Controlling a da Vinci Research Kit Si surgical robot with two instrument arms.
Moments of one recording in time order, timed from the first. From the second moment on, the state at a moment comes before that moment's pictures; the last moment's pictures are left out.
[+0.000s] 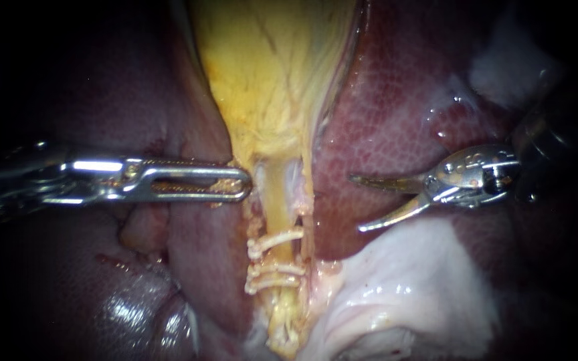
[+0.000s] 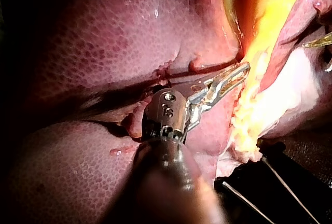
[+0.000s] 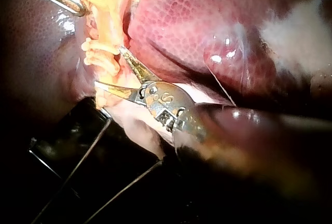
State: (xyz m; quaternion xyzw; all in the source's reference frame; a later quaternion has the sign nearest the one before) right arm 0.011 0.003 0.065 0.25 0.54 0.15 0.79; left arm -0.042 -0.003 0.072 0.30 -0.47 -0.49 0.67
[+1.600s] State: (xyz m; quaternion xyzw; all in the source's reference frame) right arm 0.018 -0.007 0.077 0.34 0.51 0.12 0.78; left arm -0.036 -0.001 0.068 0.30 -0.46 -0.50 0.67
